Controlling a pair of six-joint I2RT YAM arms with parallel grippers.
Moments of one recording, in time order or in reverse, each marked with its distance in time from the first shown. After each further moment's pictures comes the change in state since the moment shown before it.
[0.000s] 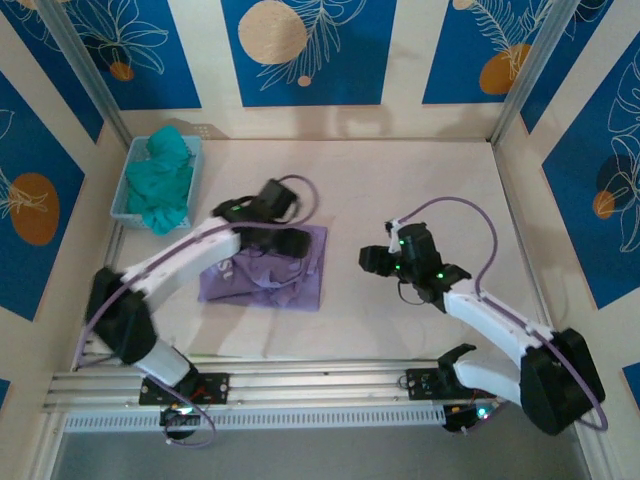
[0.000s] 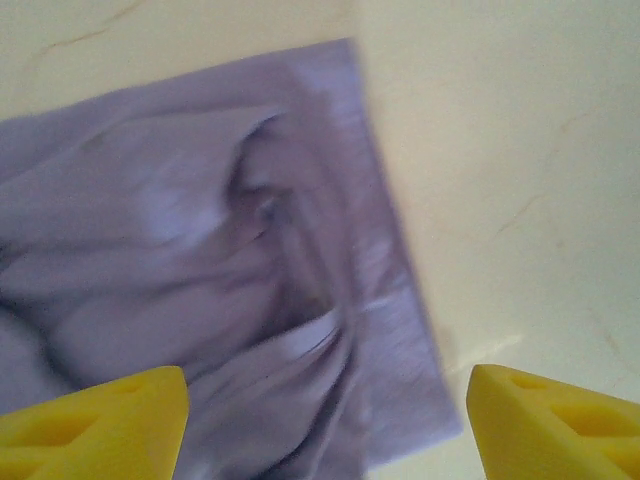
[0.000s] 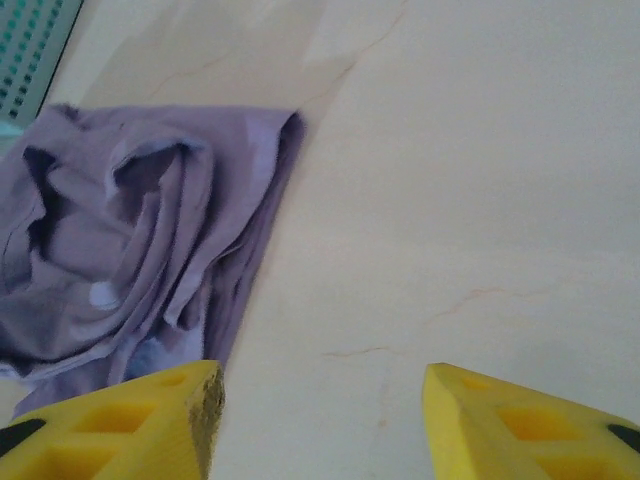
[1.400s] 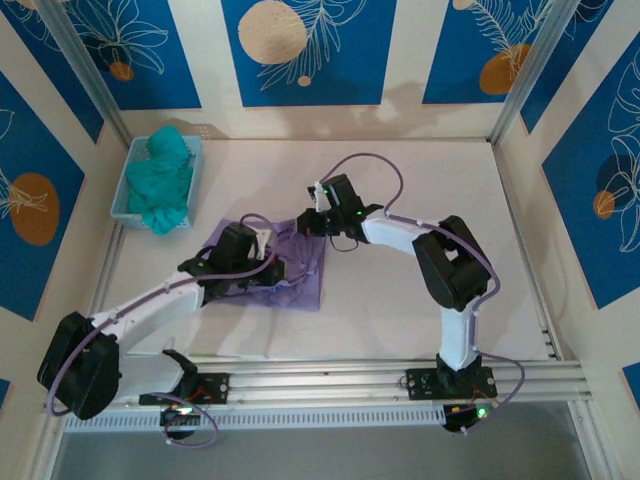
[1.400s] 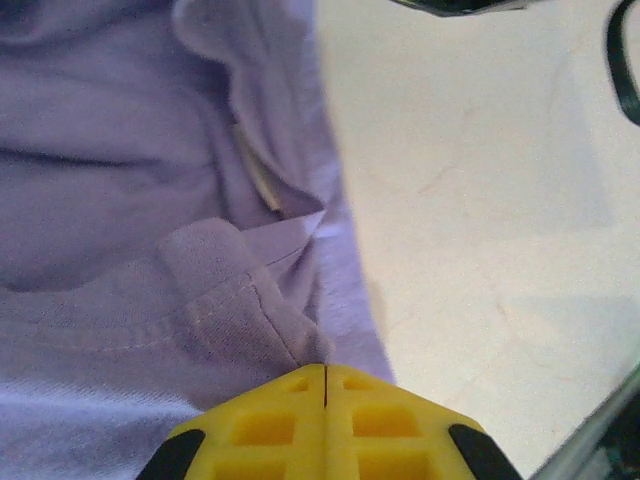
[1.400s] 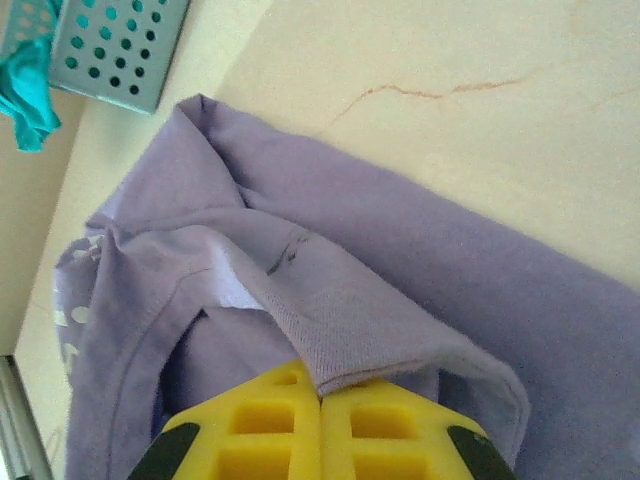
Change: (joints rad) left arm 0.058 -0.277 -0.571 0.552 0.315 -0.187; right arm 0.099 0.813 0.696 0.074 -0.289 0.055
